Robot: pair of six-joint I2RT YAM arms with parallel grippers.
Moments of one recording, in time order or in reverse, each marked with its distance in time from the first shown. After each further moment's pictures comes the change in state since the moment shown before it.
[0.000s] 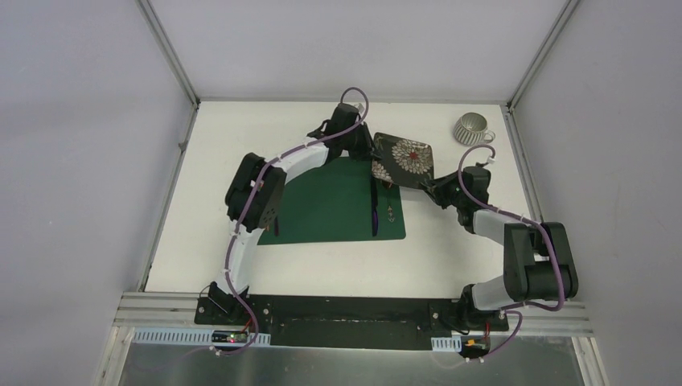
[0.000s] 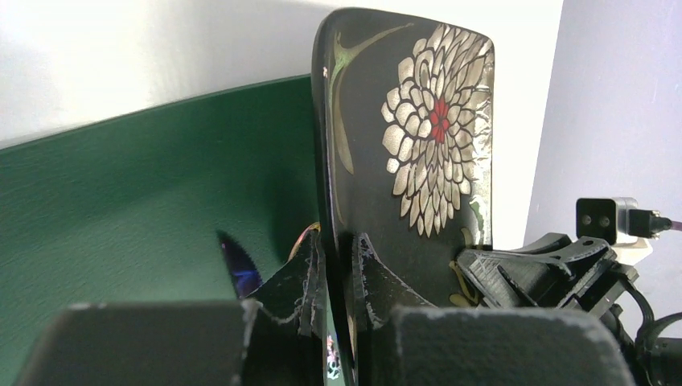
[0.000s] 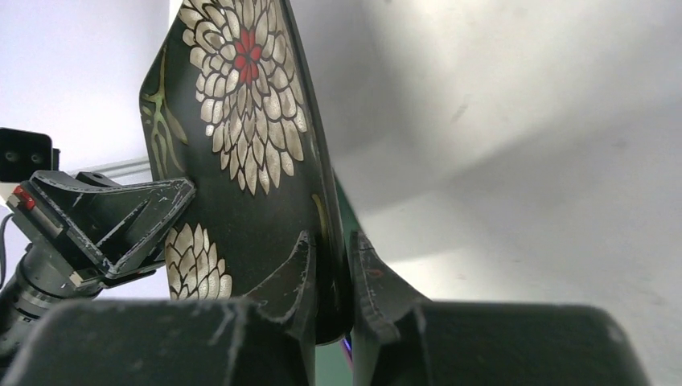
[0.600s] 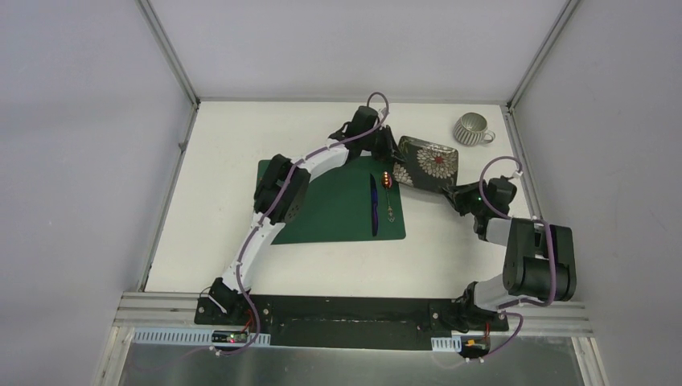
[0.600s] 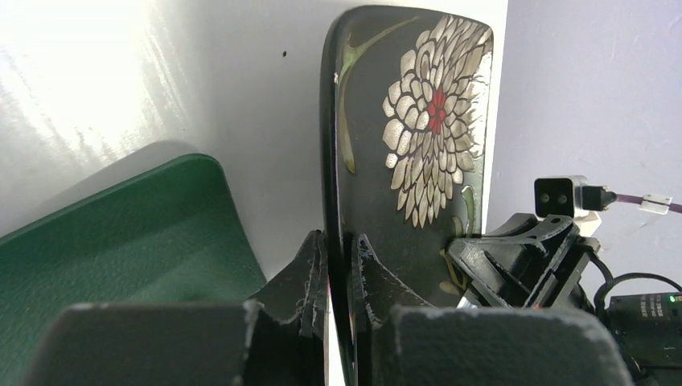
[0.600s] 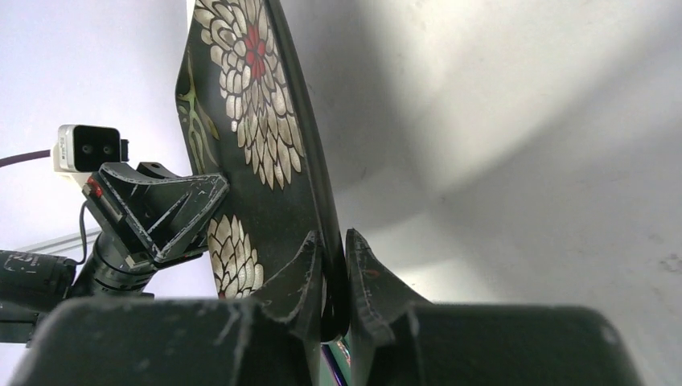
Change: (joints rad) left arm -0.041 0.295 0.347 0.010 0.147 -0.066; right arm -0.238 0.041 -0.097 0.172 -0.137 0.014
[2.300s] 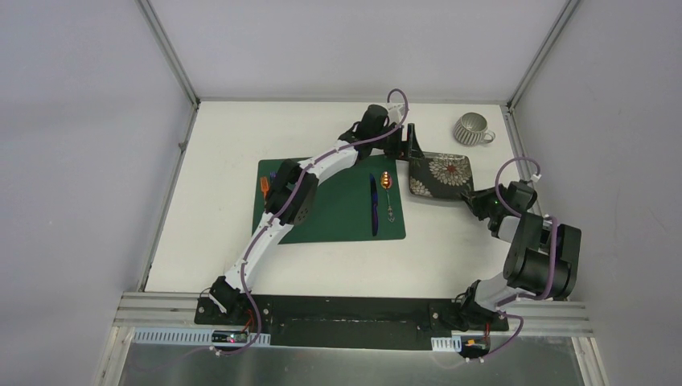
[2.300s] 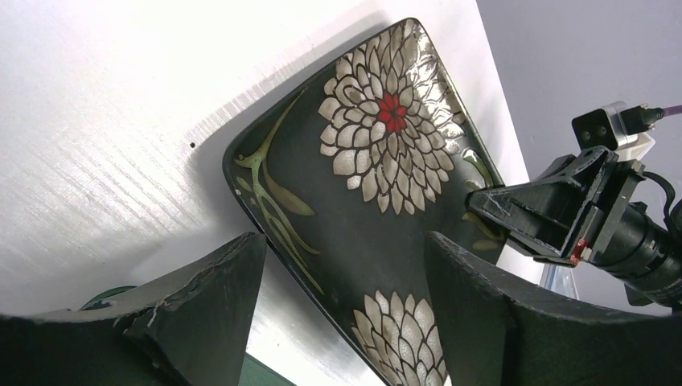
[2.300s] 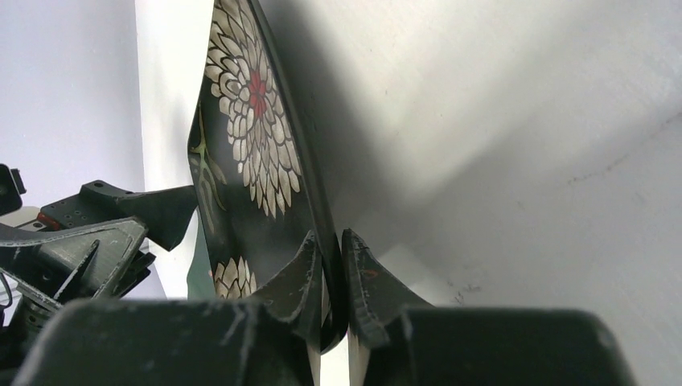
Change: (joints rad) left arm -0.025 0.117 0.190 0.071 0.050 0.052; right arm -0.167 0.023 0.054 -0.116 -0.004 -0.200
